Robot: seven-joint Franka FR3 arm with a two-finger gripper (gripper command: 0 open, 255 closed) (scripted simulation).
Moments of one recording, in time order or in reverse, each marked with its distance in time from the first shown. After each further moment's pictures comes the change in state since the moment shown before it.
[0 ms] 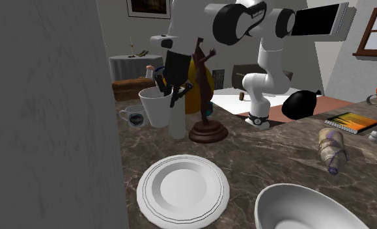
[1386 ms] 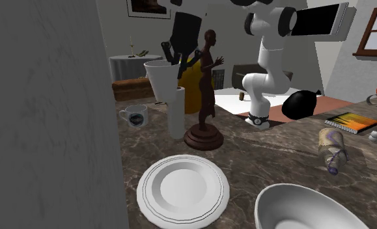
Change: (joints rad) arm 0.025 -0.054 0.012 0.177 -0.013 -0.233 0.010
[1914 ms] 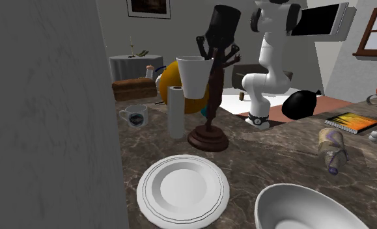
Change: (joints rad) arm 0.092 -0.244 0.086 -0.258 -0.080 0.033 0.185
